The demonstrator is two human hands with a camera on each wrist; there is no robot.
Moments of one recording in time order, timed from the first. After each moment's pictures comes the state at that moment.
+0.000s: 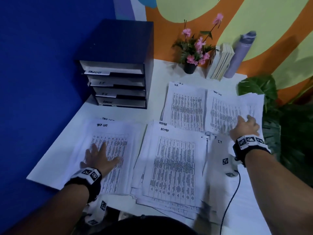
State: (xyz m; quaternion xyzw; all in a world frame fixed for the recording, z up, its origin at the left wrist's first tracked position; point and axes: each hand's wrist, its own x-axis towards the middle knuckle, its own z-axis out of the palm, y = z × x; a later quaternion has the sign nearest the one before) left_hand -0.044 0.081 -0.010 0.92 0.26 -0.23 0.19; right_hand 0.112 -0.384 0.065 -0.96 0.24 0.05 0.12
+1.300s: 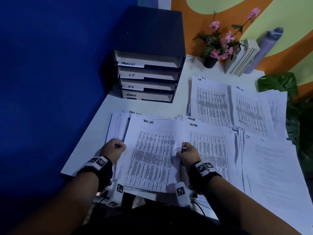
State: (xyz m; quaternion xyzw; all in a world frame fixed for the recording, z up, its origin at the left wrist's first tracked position) left_hand -0.039 0.179 -0.003 0.85 0.27 -0.12 0.44; right_hand -0.009 -0.108 -0.024 -0.81 0.21 0.20 0.52
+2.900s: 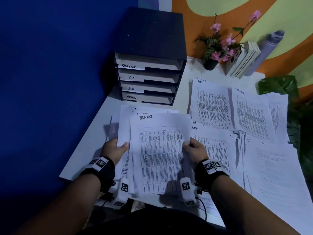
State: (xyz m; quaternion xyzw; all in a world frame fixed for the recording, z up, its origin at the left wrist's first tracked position) left_hand -0.031 0.172 0.008 0.82 0.27 -0.05 0.51; right_hand 0.008 -0.118 -0.006 -0.74 0.21 0.14 0.62
